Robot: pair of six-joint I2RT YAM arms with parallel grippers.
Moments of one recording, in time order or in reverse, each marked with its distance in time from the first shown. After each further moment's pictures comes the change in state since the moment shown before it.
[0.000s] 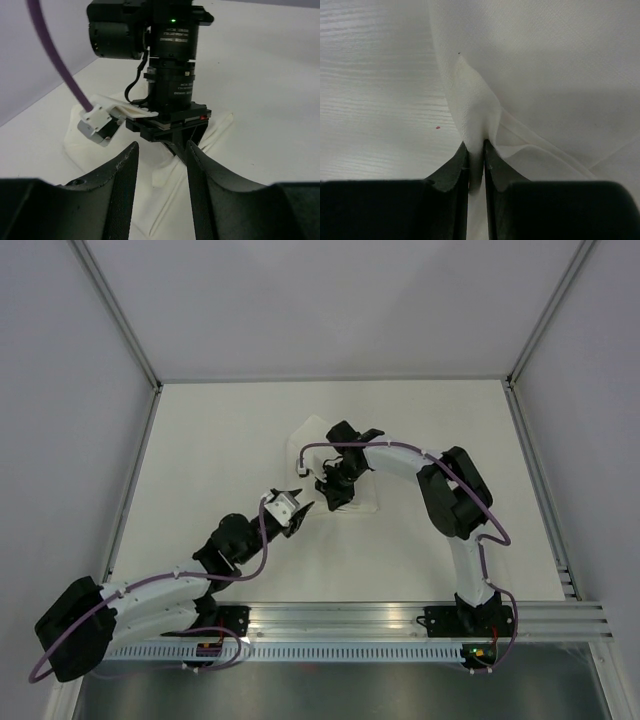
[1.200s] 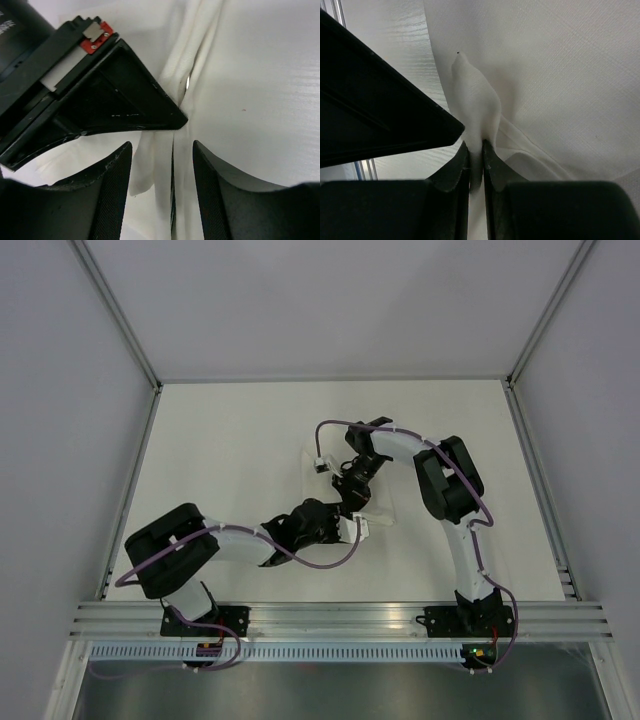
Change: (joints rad) left arm -0.149 0.694 0.352 -0.200 0.011 0.460; right arm -0.133 0.167 0.166 -0.416 -0.222 -0.096
